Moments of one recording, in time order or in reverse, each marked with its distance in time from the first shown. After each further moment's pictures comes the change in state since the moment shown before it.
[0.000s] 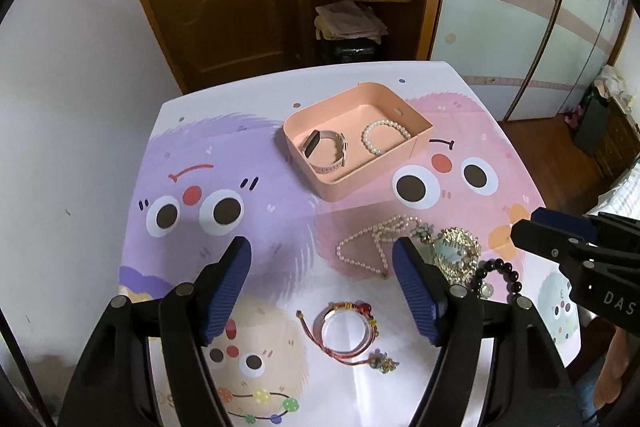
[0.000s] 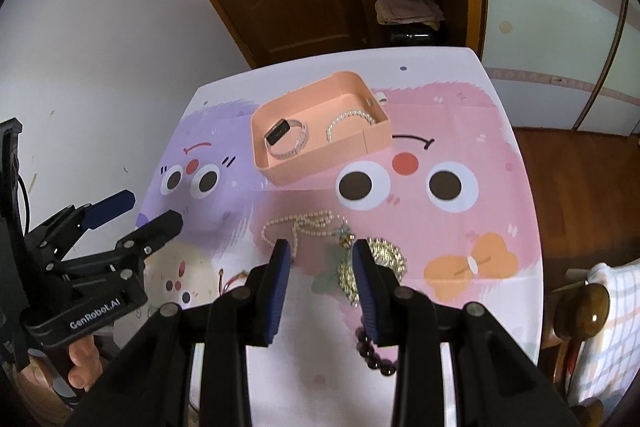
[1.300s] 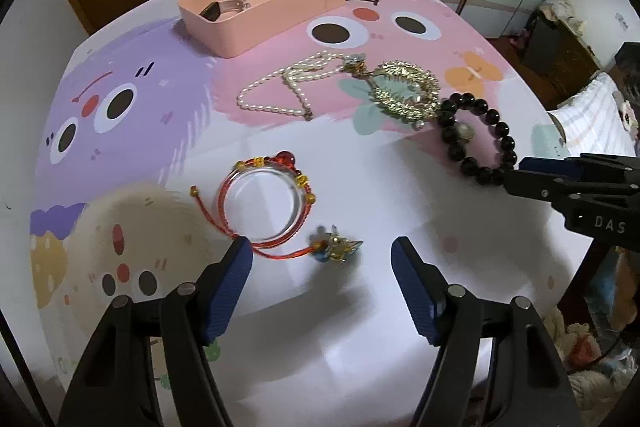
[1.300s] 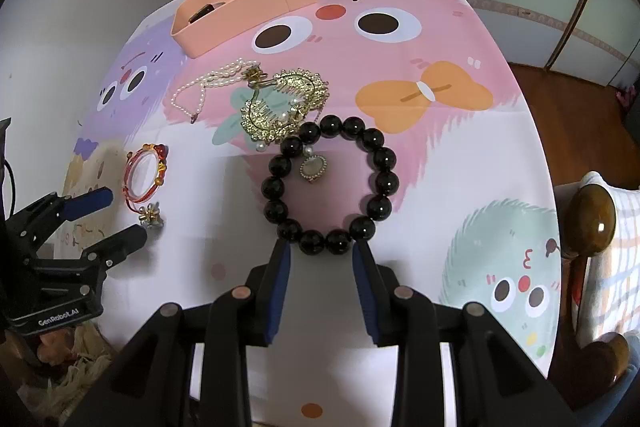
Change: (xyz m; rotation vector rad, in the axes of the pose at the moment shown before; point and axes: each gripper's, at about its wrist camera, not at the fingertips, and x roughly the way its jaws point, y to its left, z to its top) left arm 0.068 -0.041 -0.114 0.186 0.186 -0.202; right arm 0.048 -0.060 -0.122 0.060 0.157 -0.109
